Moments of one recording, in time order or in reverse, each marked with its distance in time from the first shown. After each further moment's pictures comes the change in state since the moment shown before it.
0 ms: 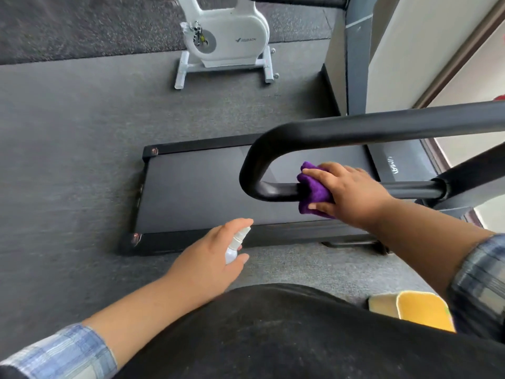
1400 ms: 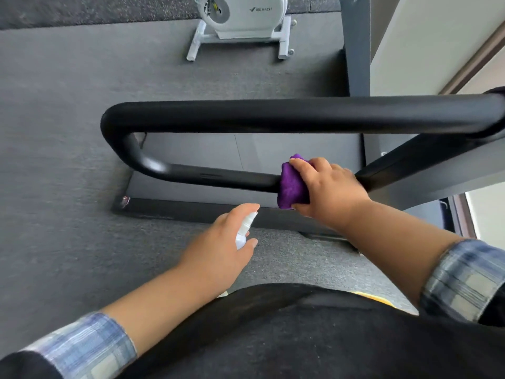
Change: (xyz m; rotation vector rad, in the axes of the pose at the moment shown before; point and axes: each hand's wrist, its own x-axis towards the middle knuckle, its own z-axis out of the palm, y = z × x) left_hand 0.055 0.228 0.135 -0.033 0.069 -0.279; right_hand -0.057 0.173 0.019 -0.011 0.041 -0.069
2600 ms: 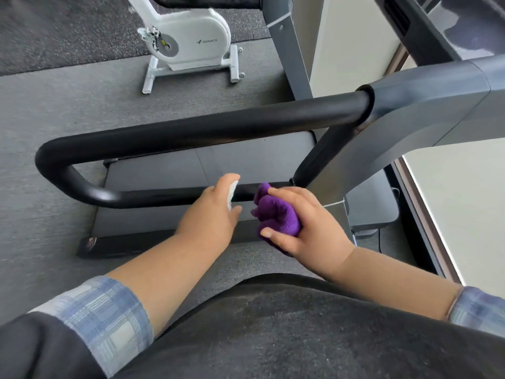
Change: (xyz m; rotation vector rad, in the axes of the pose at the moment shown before) left_hand 0.065 0.066 0.013 0.172 0.148 0.158; right_hand -0.113 -0.008 -0.022 0.848 0.417 -0.026
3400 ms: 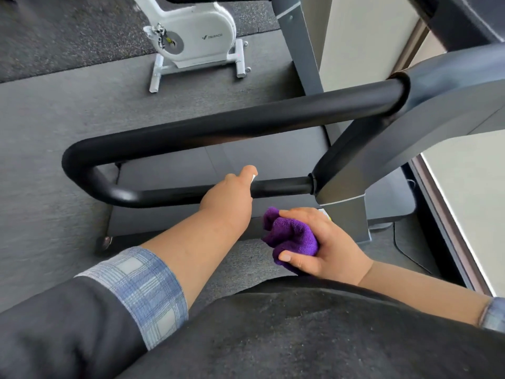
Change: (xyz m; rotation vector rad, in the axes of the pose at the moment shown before) left_hand 0.027 0.002 -0.014 0.336 -0.108 0.065; right_hand -0.022 0.008 0.029 0.139 -0.070 -0.012
